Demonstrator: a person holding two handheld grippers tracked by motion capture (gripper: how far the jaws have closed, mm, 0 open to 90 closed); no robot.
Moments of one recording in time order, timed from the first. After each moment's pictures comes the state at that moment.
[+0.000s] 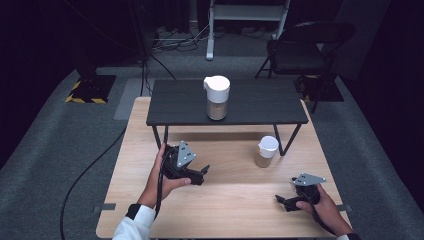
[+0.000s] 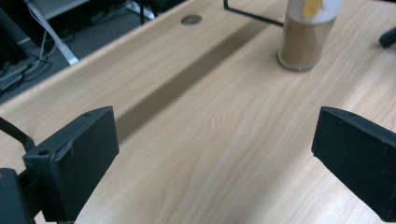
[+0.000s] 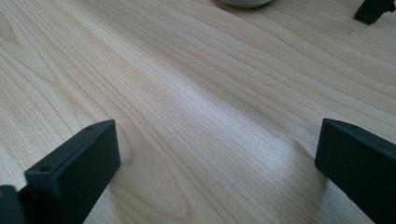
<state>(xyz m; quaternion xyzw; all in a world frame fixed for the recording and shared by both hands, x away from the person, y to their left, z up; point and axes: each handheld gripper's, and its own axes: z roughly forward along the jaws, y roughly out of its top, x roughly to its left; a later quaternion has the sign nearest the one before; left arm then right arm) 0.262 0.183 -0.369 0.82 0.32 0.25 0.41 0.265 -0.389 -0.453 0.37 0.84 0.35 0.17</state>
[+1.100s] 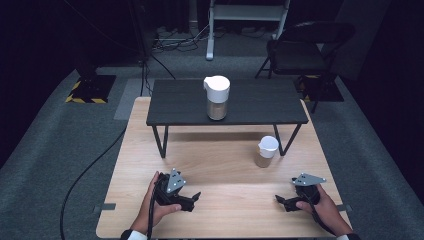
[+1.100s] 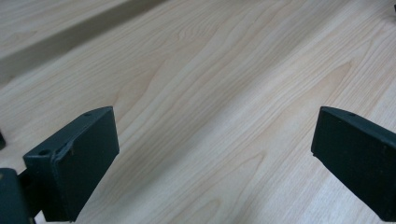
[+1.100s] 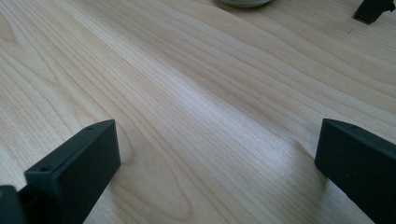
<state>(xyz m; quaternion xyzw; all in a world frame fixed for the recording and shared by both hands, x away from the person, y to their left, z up) 0.231 0.214 -0.430 0.82 0.35 0.19 0.41 0.264 -0.388 -0.453 0.37 0.84 0.35 0.17</state>
